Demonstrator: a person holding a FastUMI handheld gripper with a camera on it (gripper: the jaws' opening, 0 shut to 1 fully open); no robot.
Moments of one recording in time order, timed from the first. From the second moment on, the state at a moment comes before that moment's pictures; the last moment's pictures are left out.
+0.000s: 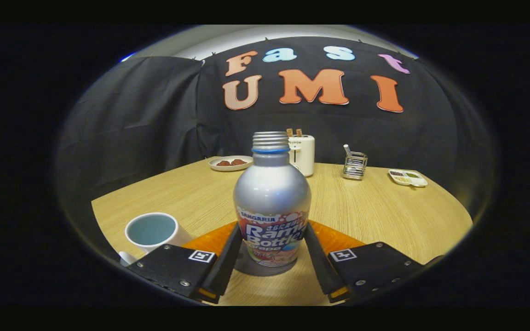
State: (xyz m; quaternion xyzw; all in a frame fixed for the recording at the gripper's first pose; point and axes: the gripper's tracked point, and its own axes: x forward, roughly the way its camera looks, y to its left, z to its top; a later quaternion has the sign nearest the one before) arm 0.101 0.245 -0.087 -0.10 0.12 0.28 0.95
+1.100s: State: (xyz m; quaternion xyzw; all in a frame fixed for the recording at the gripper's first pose) arm 0.043 0.183 -0.028 -0.07 0.09 0.23 0.97
